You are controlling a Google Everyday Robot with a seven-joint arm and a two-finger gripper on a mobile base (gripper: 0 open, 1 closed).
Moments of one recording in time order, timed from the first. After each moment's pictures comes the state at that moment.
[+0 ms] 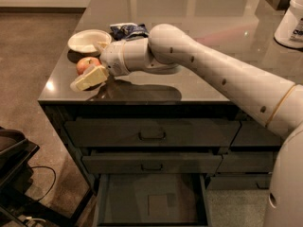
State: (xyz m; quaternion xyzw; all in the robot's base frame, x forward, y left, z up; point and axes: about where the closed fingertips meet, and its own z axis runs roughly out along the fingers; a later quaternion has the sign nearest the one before) arm 0.637 0.182 0.882 -0.54 0.58 0.36 0.49
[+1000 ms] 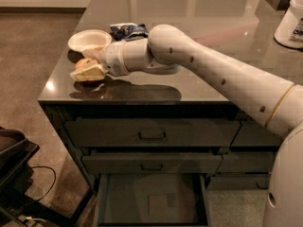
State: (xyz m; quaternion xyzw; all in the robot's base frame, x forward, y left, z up) arm 0.637 0.184 0.881 -0.54 0.58 0.36 0.49
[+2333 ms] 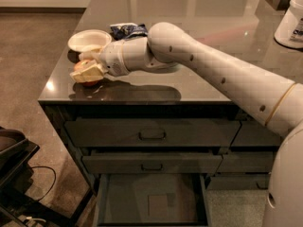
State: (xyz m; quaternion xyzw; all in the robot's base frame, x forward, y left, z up) arm 0.631 0.186 0.883 -0.55 0.58 0.36 0.48
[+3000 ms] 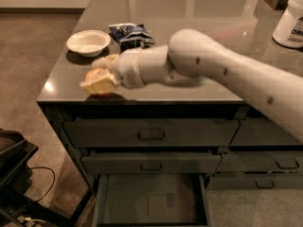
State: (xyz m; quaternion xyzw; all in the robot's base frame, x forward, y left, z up) arm 0.570 0.141 0.899 -0.52 0.61 0.35 0.48
